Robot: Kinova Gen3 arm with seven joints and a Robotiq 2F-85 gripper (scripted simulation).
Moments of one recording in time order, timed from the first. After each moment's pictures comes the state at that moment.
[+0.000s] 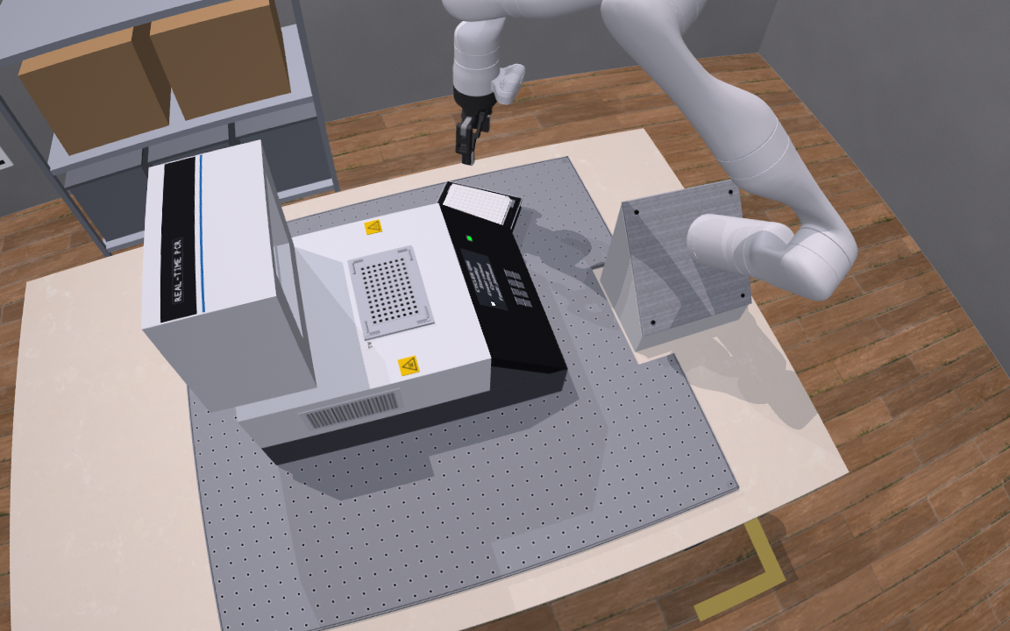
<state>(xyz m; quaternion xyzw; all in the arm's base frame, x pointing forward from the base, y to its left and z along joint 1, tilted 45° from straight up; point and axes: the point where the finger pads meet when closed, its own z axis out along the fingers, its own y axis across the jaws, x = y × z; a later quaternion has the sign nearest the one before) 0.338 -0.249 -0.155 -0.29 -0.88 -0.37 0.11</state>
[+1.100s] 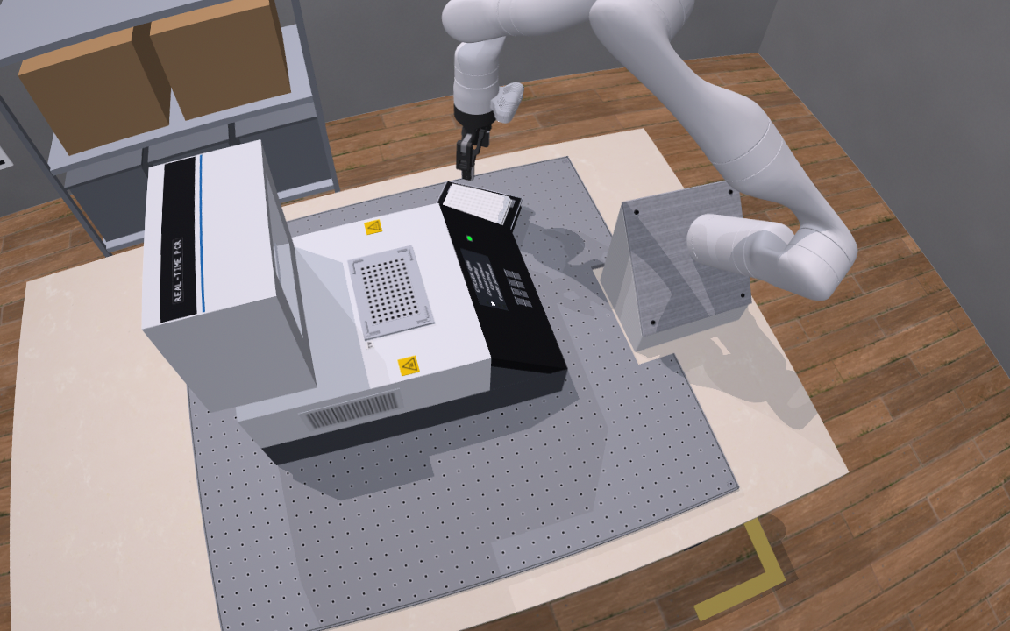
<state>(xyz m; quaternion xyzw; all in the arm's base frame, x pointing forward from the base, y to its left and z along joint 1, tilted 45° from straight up) 0.339 -0.222 -0.182 -0.29 -0.88 -0.37 0.11</state>
